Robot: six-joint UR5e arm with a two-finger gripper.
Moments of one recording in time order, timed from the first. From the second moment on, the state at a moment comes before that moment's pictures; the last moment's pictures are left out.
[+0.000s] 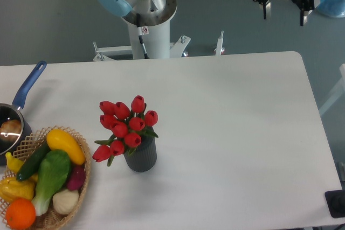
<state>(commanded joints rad) 3.01 -1.45 -1.73 -1.14 1.40 1.70</state>
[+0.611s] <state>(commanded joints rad) 2.99 -1.45 -1.76 -1.12 1.38 1.70</state>
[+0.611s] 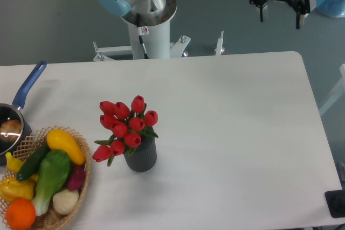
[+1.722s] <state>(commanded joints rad) 2.99 -1.40 -1.90 -1.16 0.96 1.44</state>
